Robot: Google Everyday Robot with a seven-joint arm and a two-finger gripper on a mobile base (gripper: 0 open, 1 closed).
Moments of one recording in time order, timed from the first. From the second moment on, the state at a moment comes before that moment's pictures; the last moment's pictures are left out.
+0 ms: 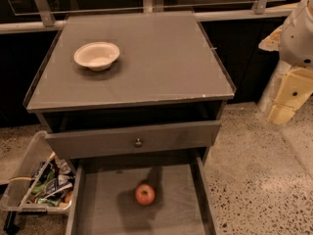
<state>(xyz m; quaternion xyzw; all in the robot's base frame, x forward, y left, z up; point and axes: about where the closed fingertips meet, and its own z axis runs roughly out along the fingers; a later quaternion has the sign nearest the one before) 0.438 -0.217 0.976 -0.60 0.78 -0.03 0.16</state>
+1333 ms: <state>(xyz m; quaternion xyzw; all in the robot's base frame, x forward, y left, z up) 0.413 -0.184 0.864 -0.62 0.76 0.01 0.21</state>
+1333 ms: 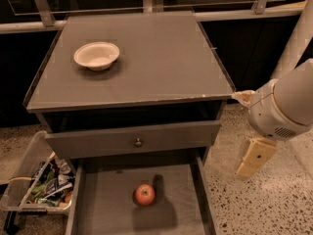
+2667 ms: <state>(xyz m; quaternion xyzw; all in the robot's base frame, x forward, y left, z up) 0.426 -0.144 0.782 -0.62 0.75 0.06 0.22</state>
